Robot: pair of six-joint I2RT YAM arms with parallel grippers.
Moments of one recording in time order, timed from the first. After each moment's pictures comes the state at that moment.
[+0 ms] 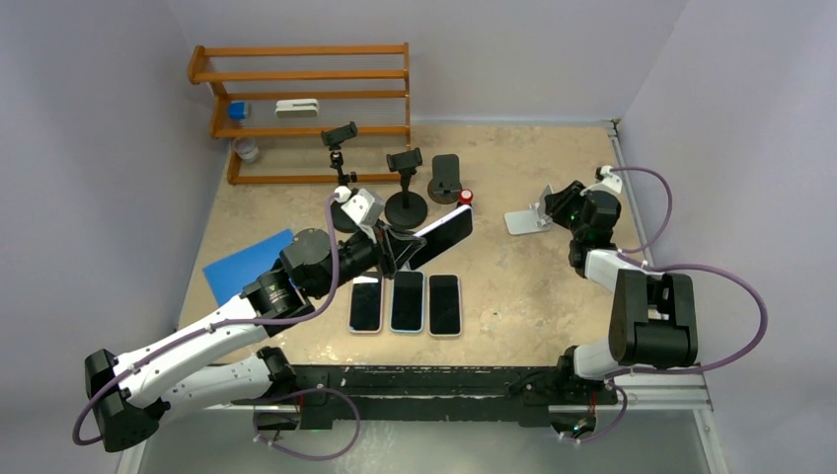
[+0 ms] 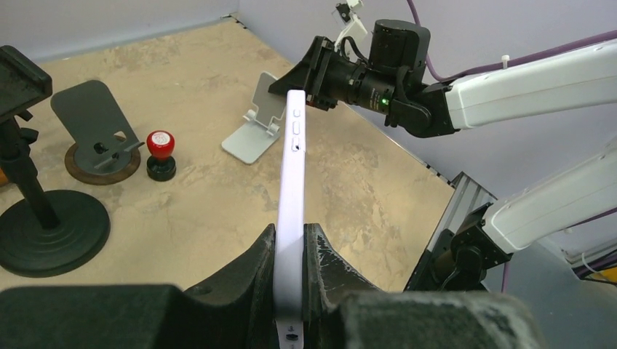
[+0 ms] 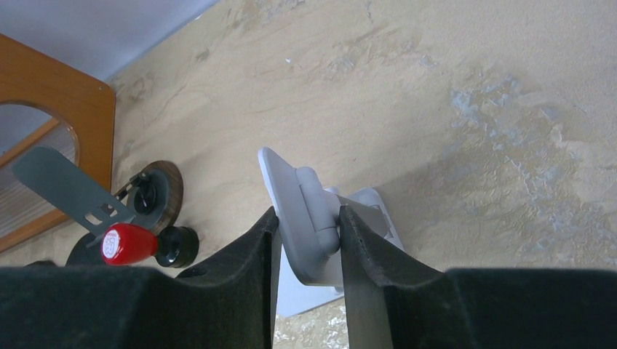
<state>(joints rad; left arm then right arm) -0.94 0.89 0.80 0.09 -0.01 -0.33 -0.10 1.46 0.59 0.53 -0.13 0.51</state>
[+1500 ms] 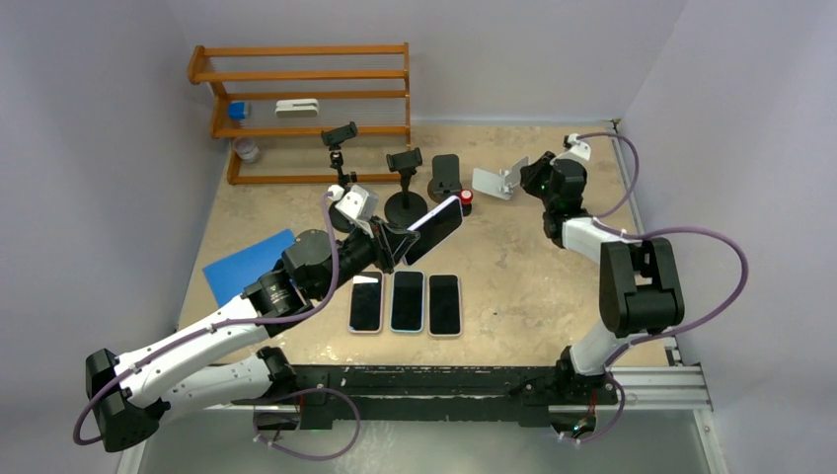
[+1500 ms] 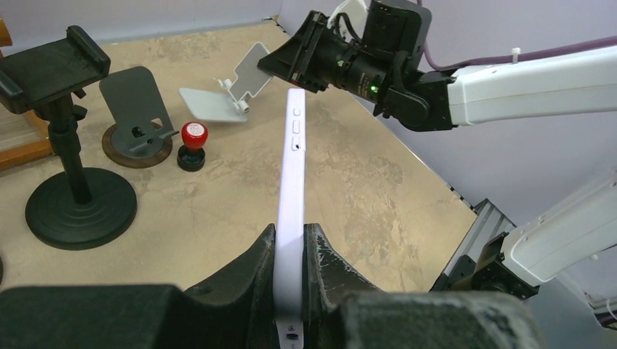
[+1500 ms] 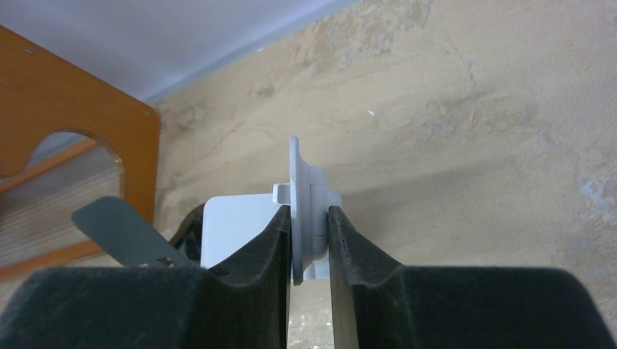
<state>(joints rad) -0.94 0.89 0.79 0.08 -0.13 -0.38 0.08 1.62 0.84 0.52 0.02 0.52</state>
